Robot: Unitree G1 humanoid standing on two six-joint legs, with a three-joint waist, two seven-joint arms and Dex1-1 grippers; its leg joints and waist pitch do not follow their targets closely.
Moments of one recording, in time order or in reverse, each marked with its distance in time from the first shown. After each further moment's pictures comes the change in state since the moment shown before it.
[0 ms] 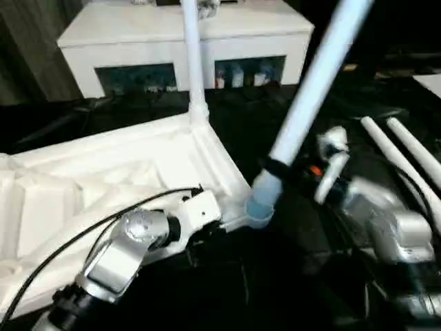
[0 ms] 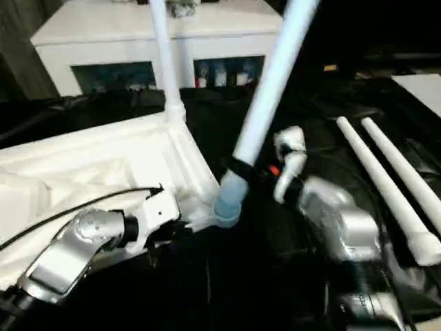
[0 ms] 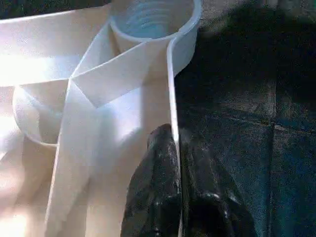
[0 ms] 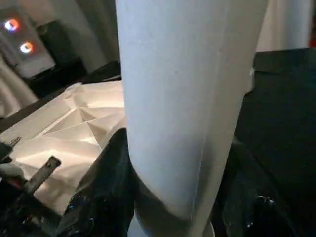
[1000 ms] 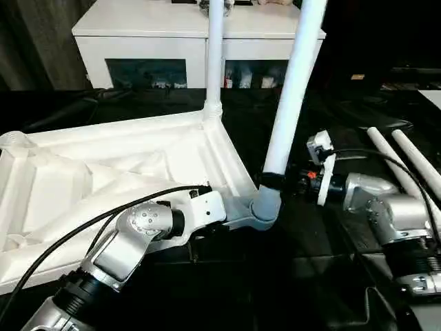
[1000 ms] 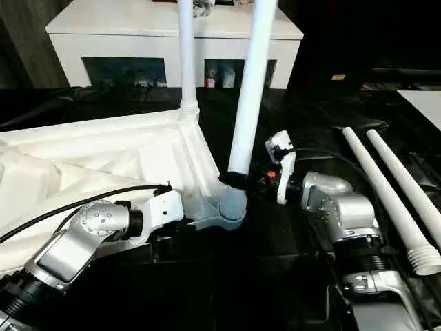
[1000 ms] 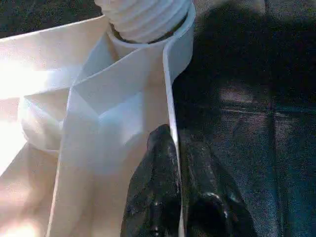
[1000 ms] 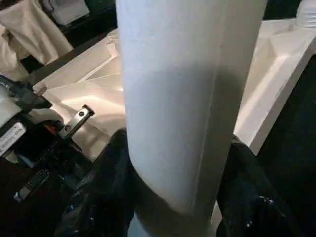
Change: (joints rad) left arm -0.079 0.027 -0.045 0.117 0.010 -0.142 -0.029; right arm -0.063 -0.067 0.070 0.159 -0.032 0.021 0.216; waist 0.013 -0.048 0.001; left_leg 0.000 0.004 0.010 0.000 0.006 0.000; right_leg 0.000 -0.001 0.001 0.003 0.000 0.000
